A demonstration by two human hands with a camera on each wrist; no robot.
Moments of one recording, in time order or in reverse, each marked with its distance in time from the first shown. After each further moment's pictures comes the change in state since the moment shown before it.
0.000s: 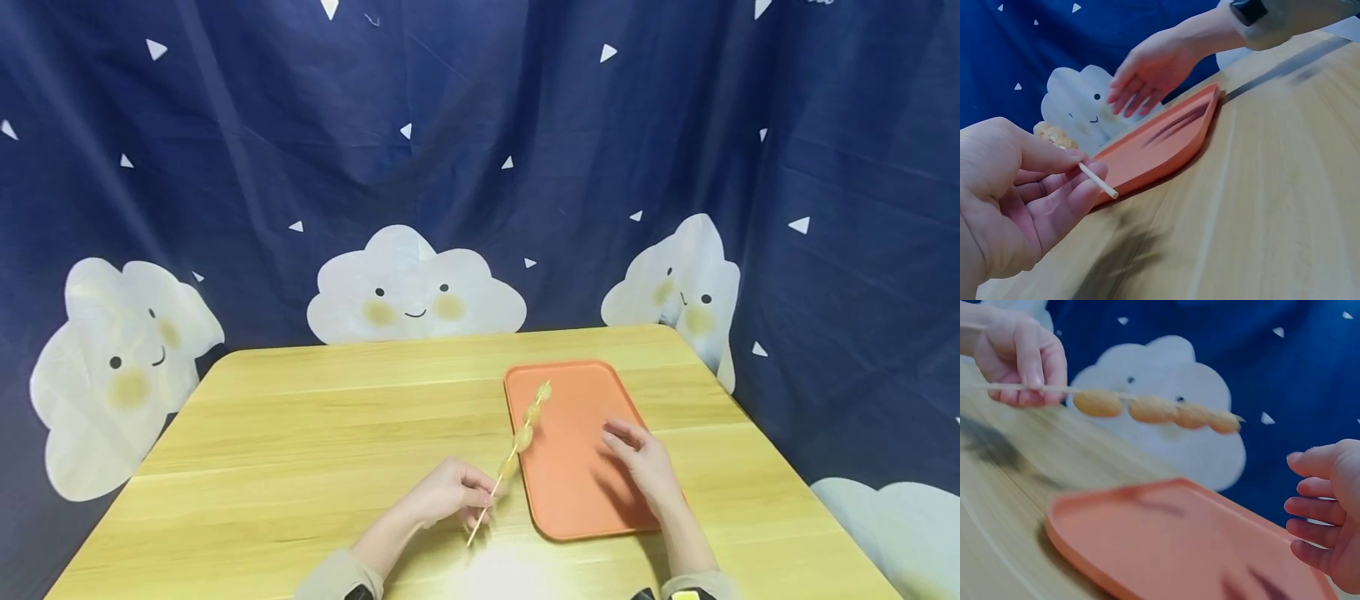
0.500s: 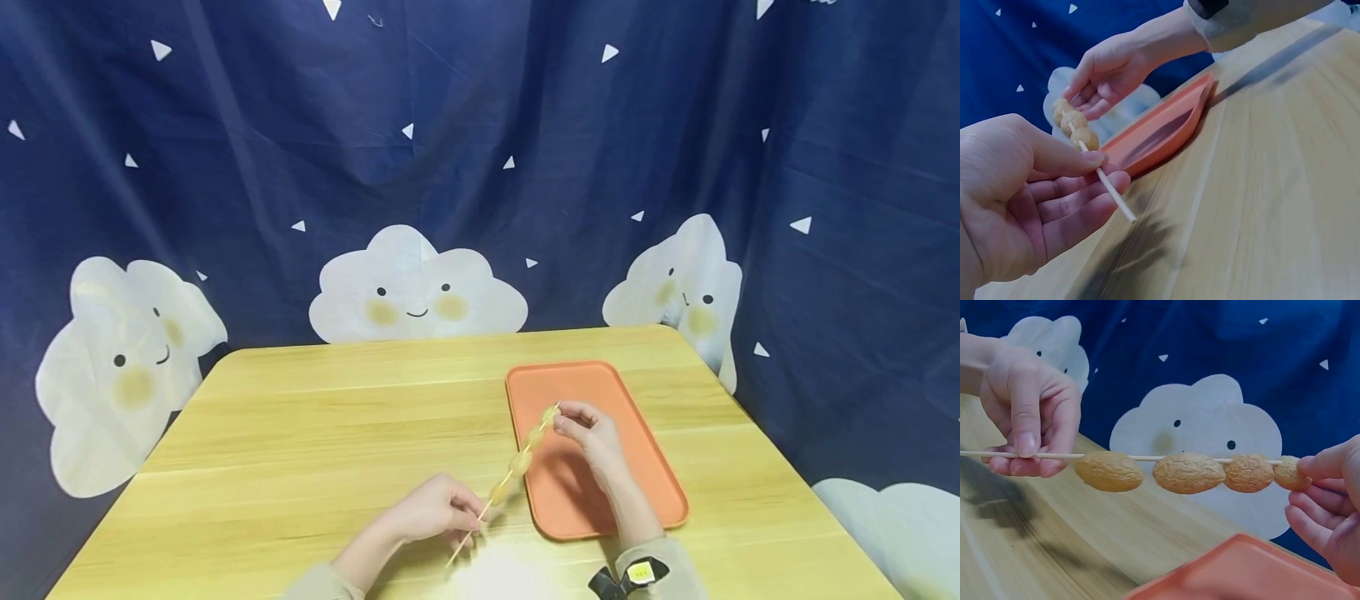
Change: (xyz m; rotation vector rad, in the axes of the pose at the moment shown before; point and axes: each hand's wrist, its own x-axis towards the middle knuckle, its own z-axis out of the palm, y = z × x) left_hand -0.024 -0.006 -0.007 0.155 -0.088 0.031; right_hand 0.042 0.030 0.050 0.501 -0.192 -0.200
